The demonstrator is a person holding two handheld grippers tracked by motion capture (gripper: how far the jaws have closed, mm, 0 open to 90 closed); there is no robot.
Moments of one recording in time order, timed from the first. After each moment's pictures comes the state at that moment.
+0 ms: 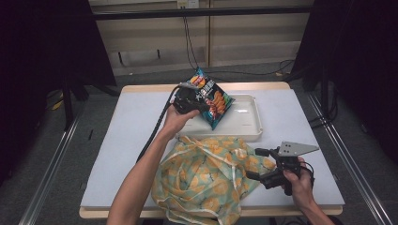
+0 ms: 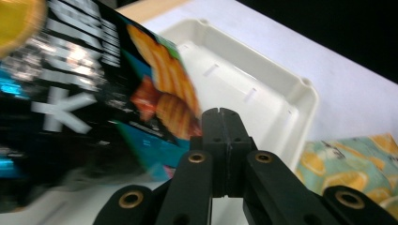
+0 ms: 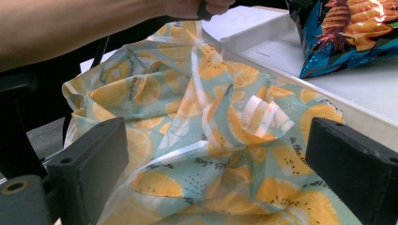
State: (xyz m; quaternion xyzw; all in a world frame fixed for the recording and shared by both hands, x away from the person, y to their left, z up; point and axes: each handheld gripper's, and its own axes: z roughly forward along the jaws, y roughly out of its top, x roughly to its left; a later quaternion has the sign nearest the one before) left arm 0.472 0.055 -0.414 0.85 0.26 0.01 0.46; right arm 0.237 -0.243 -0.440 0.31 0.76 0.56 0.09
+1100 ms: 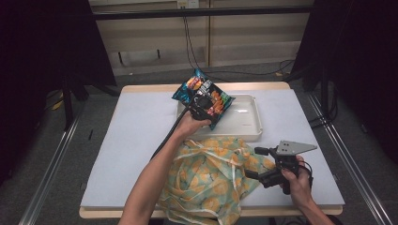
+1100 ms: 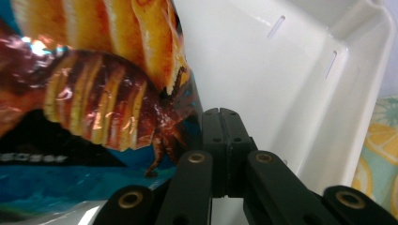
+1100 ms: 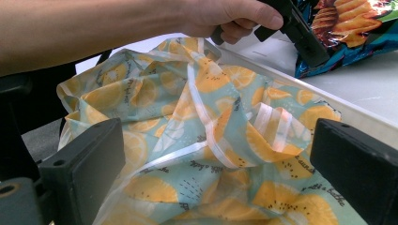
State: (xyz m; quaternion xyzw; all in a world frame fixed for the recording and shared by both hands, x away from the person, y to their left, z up) left arm 0.489 0.010 -0.456 0.91 0.25 -0.03 0.33; right arm 0.241 -0.240 -0.441 0.32 0.76 0.55 0.09
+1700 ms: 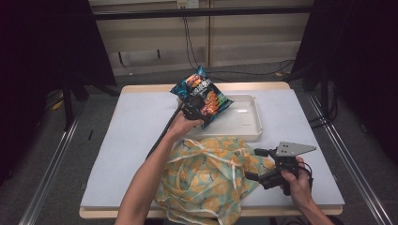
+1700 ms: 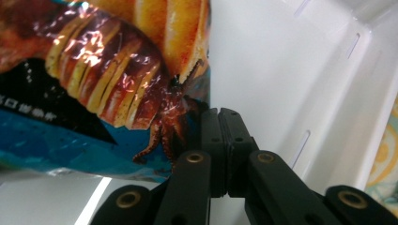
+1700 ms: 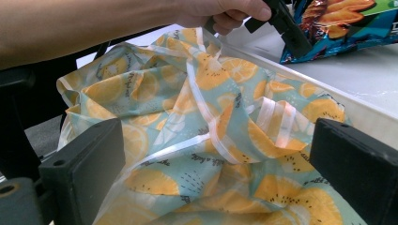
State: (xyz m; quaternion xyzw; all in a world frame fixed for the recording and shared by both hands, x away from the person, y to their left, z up) left arm 0.494 0.037 -0.459 0.90 0.28 -0.03 0.32; right arm 0.240 -0.240 -0.445 0.31 0.77 0.55 0.09
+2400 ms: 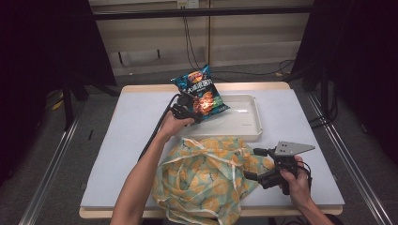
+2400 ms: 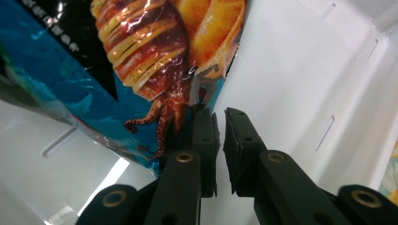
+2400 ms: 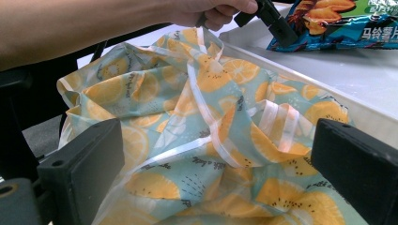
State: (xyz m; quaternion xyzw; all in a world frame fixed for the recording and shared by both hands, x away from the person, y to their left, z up) left arm 0.500 0.072 -0.457 0.89 0.31 -0.01 0.33; right arm 0.241 -0.238 -0.444 0.31 0.77 0.55 0.08
